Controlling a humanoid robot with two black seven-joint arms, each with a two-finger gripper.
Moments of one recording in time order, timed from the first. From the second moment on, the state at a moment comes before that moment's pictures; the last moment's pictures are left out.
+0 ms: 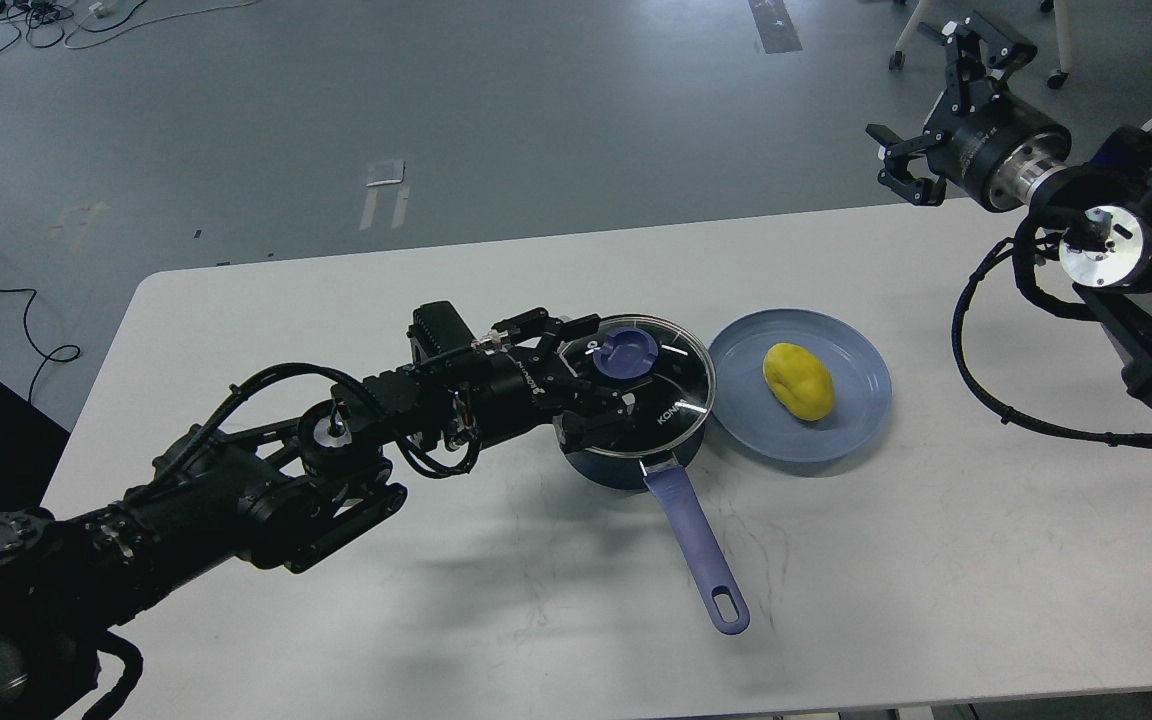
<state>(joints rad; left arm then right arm) -0.91 0.21 -0.09 -0.84 1.86 0.36 -0.48 0.81 -0.41 0.87 0.82 -0.19 0.15 0.02</state>
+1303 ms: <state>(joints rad) -0.93 0.21 -0.04 -0.80 1.81 0.48 -0.49 0.79 -0.41 0.87 0.82 -0.19 0.15 0.02</state>
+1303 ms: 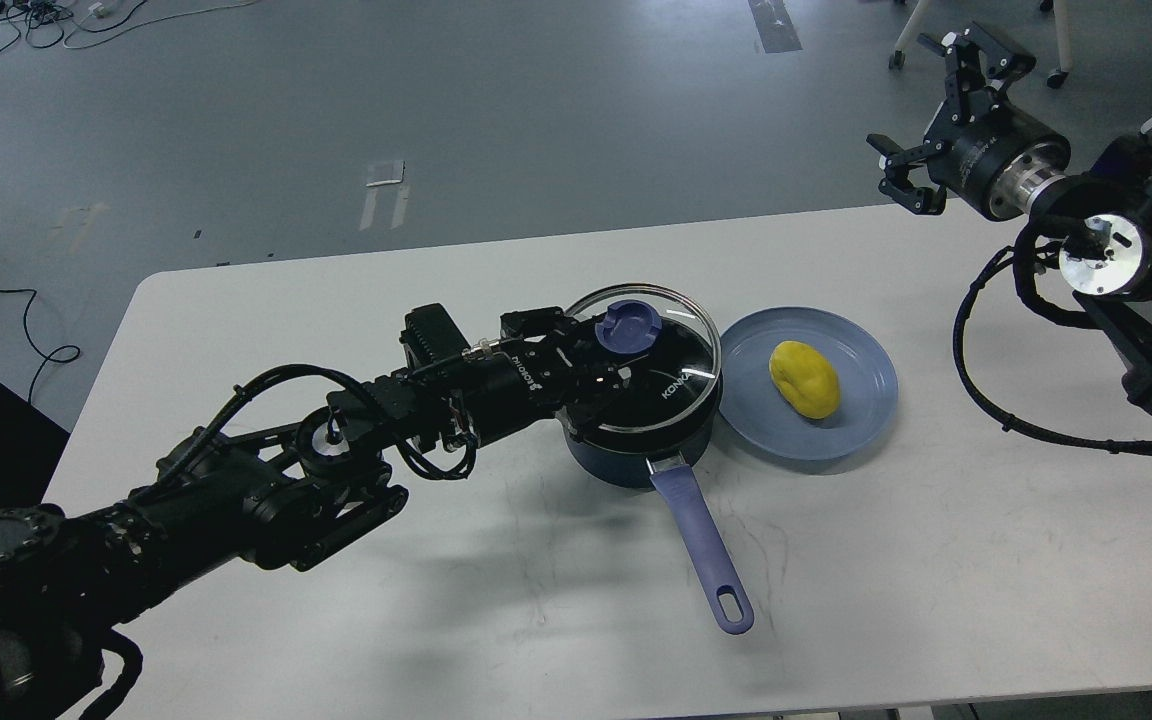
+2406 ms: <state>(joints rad) -0.87 0.59 -0.04 -0.92 1.73 0.49 -0.49 0.80 -0.40 0.87 0.82 -0.19 0.15 0.02</state>
